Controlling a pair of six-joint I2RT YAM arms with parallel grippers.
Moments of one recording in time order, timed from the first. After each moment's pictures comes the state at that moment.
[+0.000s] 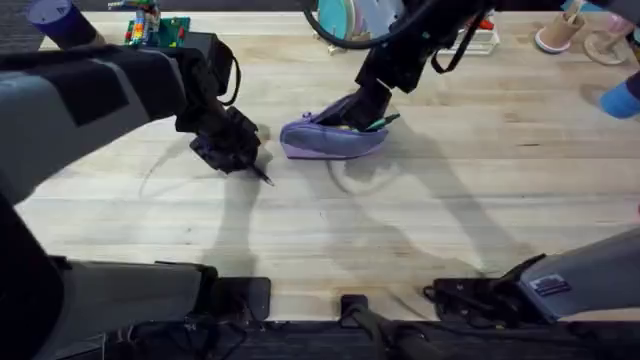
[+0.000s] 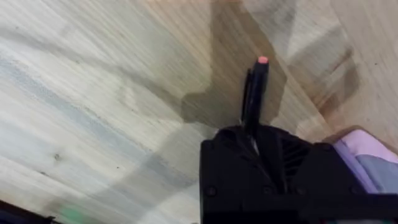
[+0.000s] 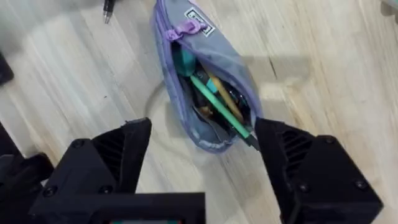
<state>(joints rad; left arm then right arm) -0.09 1.54 0.89 -0.81 0.04 -0.96 0.51 1.72 1.66 -1.18 -0.27 -0.55</state>
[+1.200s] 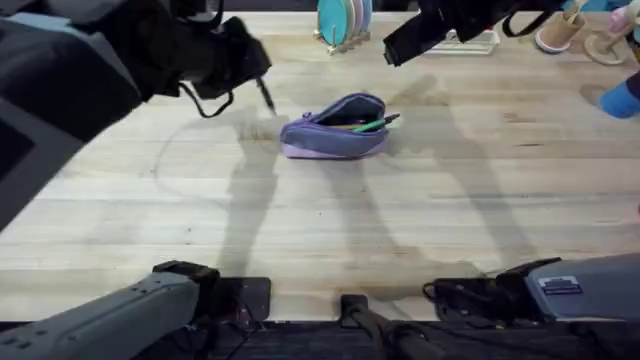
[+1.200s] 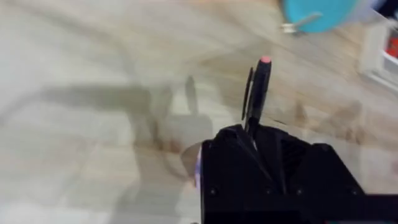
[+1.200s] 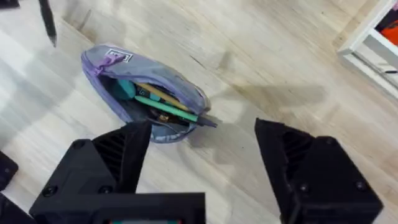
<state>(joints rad) -0.18 1.29 1.05 -0.60 0.04 -0.60 0.28 1.59 1.66 -1.11 -0.24 -0.27</state>
